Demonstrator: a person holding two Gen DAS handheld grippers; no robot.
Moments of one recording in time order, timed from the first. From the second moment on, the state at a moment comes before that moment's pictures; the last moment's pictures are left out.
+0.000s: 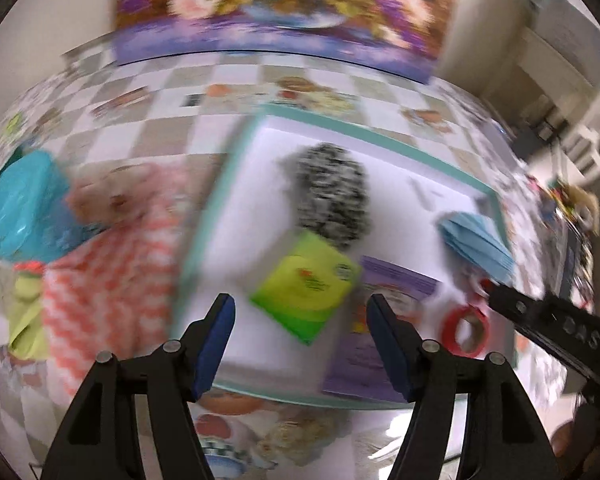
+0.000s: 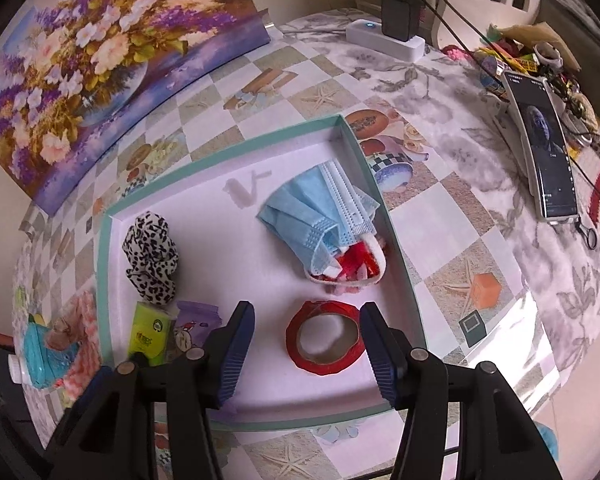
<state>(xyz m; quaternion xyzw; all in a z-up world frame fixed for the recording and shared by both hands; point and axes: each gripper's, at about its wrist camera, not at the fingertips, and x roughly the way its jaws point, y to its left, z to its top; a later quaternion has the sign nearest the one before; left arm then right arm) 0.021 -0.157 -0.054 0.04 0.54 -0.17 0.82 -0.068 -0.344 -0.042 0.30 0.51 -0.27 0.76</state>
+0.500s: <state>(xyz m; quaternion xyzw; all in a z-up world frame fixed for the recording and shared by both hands) 0.032 -0.102 -0.052 -0.01 0.55 -0.06 0.83 -0.044 -0.300 -0.038 0.21 0.53 -0.23 0.79</state>
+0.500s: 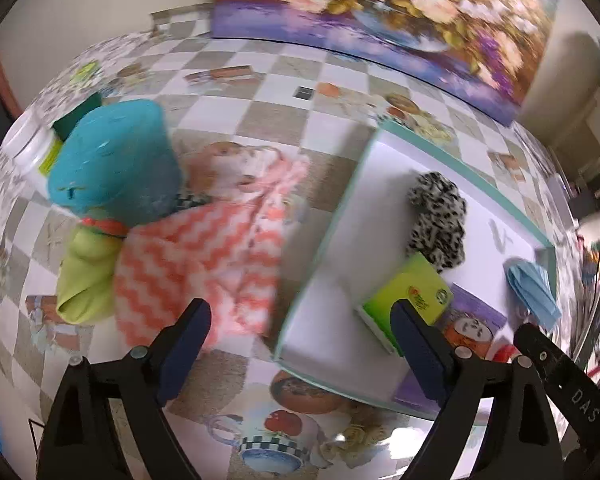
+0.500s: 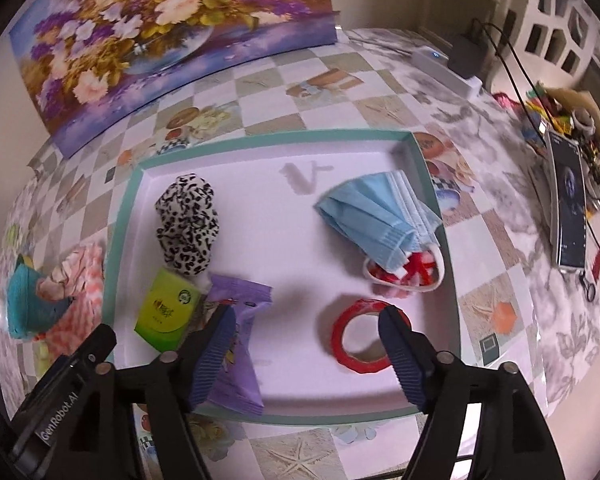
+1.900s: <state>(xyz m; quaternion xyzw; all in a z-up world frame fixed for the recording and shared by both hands) 0.039 0.093 -0.043 -0.19 0.54 0.08 0.81 0.008 -0.140 -0.035 0.10 0.53 -0.05 0.84</state>
